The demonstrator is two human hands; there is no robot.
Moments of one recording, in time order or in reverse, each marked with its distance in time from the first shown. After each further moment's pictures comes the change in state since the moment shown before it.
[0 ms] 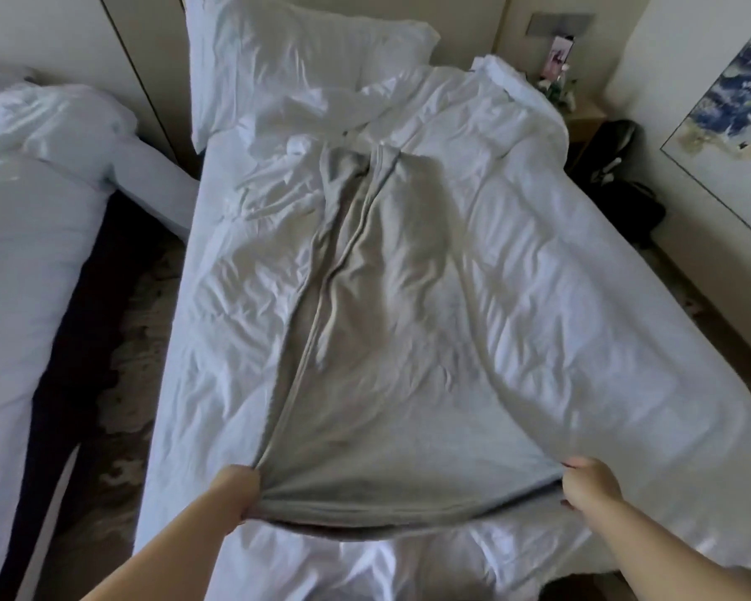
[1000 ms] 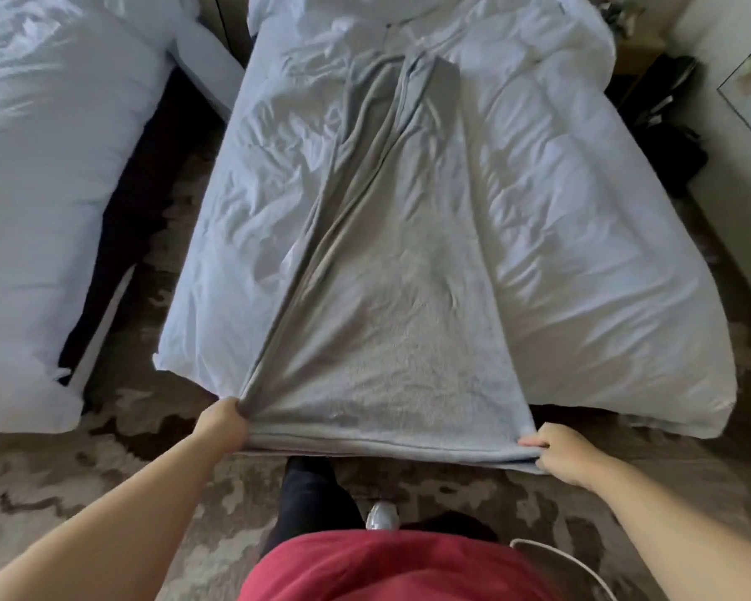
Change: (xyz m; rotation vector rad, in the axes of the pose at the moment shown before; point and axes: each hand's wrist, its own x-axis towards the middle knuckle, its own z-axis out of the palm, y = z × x) left_hand -0.194 -0.275 0.132 0.382 0.118 0.110; right_hand -0.096 0.299 -0.053 -0.715 -0.555 -0.453
